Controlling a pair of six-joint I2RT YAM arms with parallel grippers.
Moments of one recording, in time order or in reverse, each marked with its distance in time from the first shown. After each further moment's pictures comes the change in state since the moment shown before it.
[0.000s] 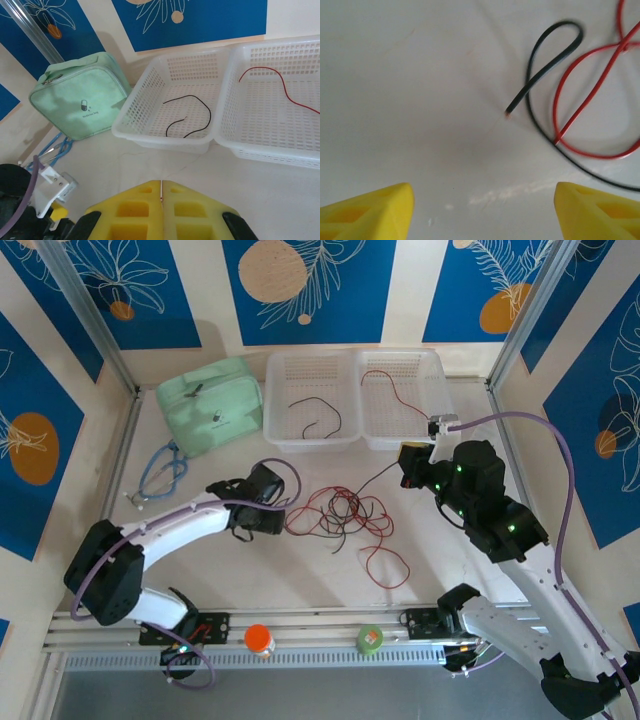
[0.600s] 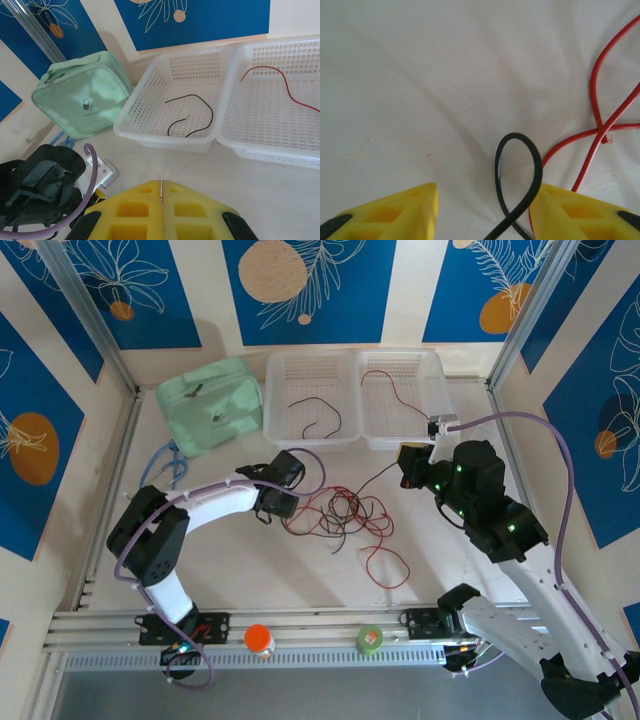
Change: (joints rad) left arm 0.000 0.270 0.179 0.083 -0.028 0.152; right arm 0.000 0.000 0.000 0.000 -0.008 0.000
